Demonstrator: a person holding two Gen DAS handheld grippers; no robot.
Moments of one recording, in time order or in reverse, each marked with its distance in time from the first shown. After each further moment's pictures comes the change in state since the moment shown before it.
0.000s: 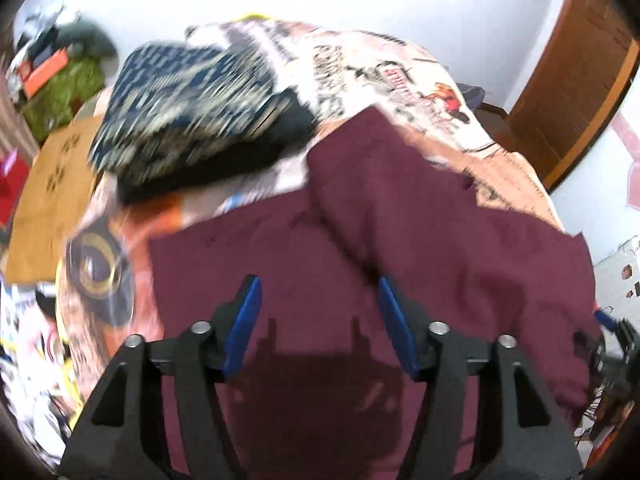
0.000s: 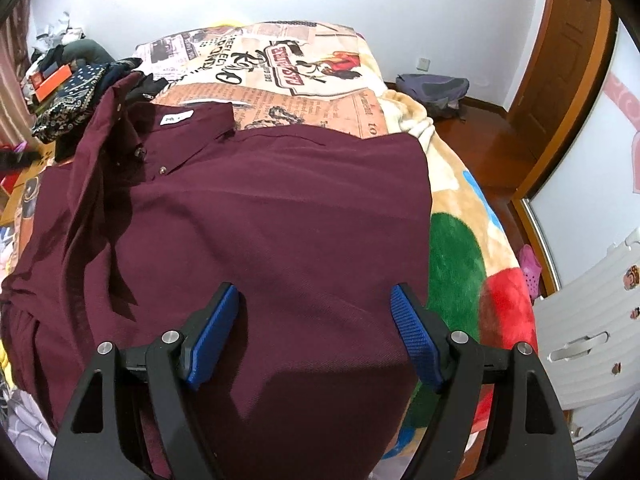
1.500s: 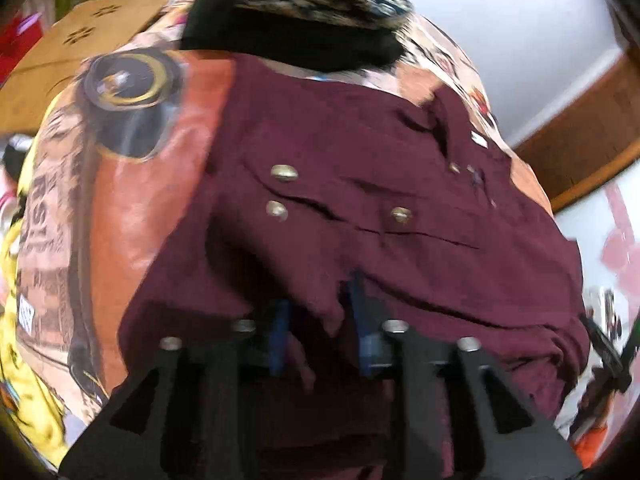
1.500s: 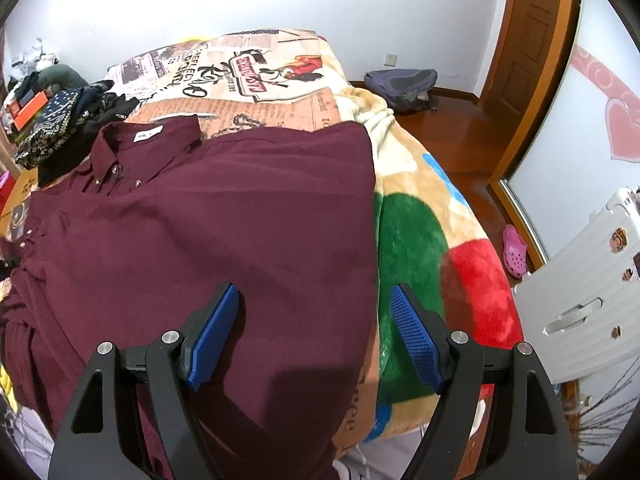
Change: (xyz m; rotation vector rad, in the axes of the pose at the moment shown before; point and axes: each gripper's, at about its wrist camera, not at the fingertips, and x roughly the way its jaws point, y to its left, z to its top) left arm 0.030 0.124 -0.132 -0.330 0.073 -0.143; right arm -0.010 -0.023 -0.013 0.110 -0.009 -0.059
